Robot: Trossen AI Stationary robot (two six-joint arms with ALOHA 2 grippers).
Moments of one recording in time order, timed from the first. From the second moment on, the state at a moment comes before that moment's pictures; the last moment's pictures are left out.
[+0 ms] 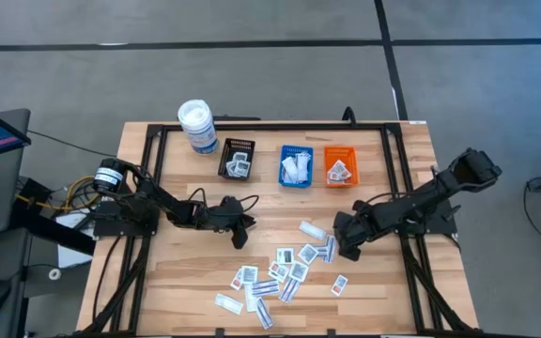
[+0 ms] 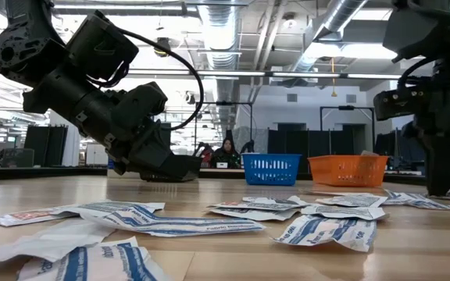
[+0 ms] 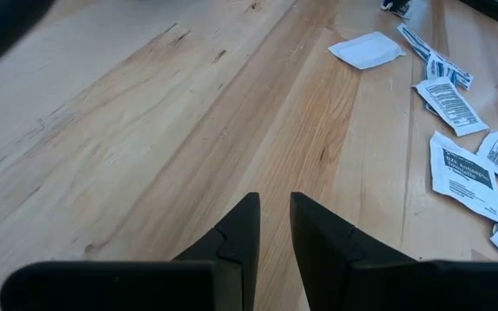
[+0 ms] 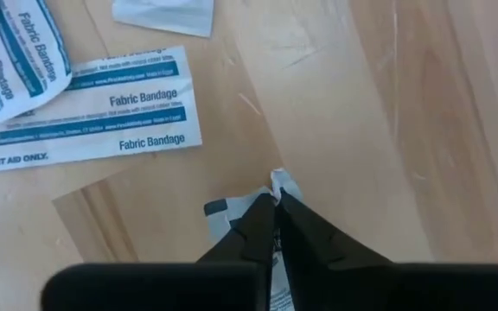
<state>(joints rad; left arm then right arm) -0.20 1.59 0.44 0.74 -0.31 -0.53 0.39 1.46 0.59 -0.60 0.19 0.76</state>
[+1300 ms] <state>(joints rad) -0.21 1.59 0.66 0.92 0.02 0.09 0.06 1.68 0.79 0.56 -0.58 0.21</state>
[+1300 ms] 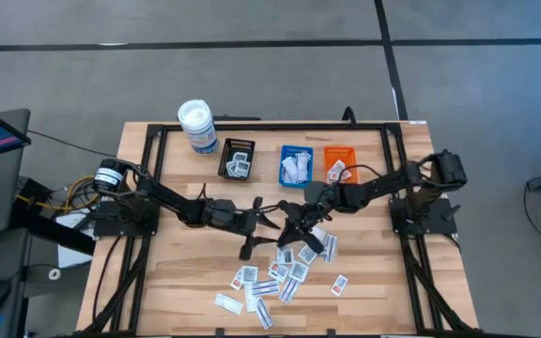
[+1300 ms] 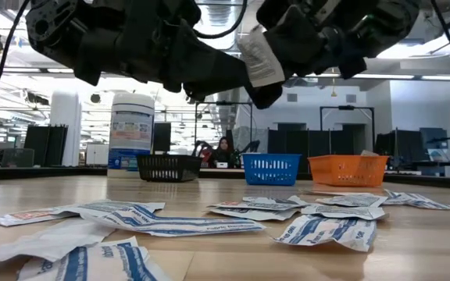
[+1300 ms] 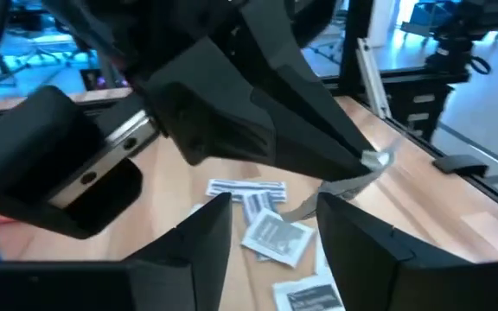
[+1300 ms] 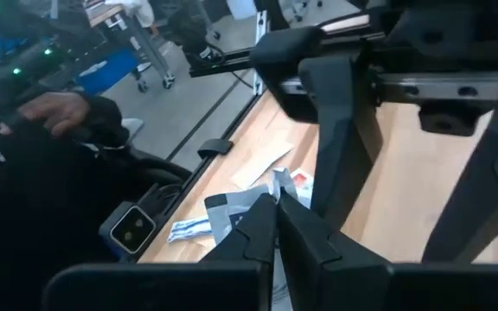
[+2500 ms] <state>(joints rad) -0.22 1.59 0.69 0.93 0.21 0.11 0.03 1.68 0.81 0.63 -0.65 0.20</state>
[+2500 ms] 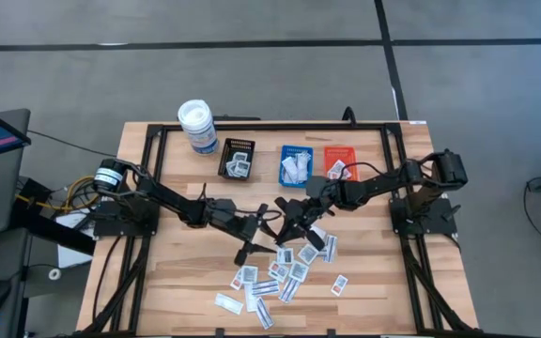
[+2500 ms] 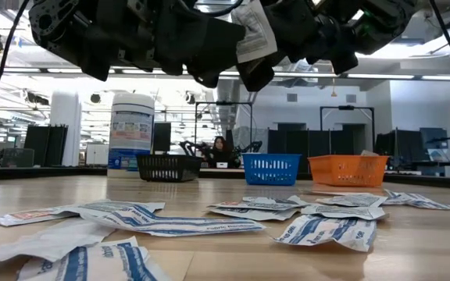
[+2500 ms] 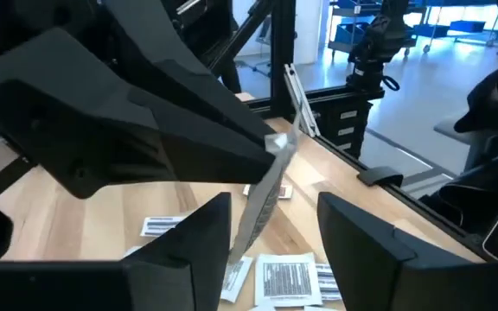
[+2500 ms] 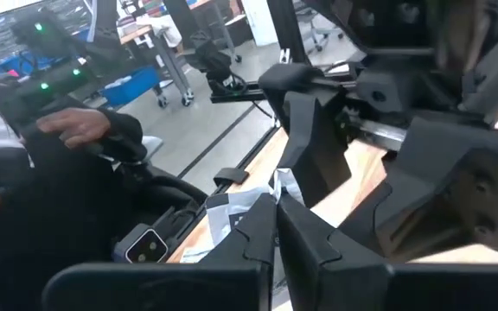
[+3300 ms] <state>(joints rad) -0.21 1.60 0.69 0.92 0.21 0.12 0.04 1.67 0.81 0.63 -0.65 0.14</state>
